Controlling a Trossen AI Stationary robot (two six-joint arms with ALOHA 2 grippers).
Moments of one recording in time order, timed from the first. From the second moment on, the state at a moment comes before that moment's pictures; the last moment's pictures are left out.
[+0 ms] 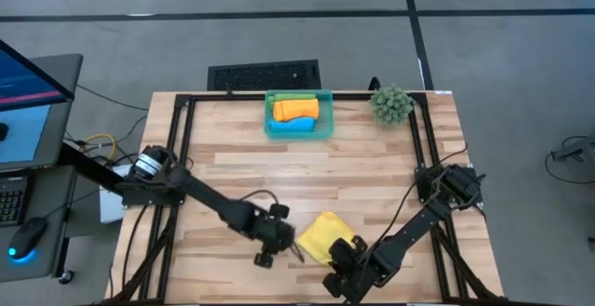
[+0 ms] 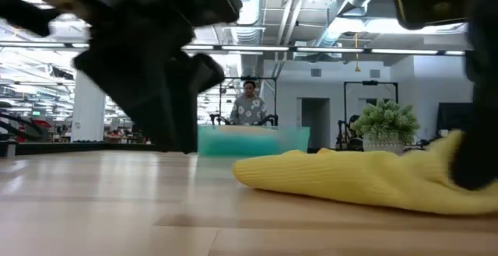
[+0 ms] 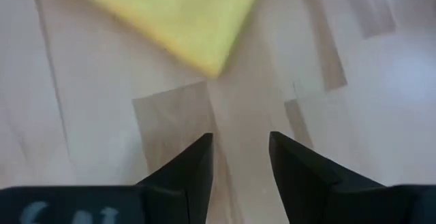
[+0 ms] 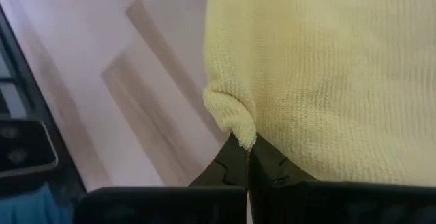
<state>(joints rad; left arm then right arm) -0.43 1.90 1.21 -0.39 -0.04 -0.17 0.79 2.02 1.27 -0.43 0.41 1.38</state>
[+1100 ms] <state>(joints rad) -0.45 2.06 1.22 0.00 -0.27 0.07 0.78 2.02 1.27 -0.36 0.44 1.35</state>
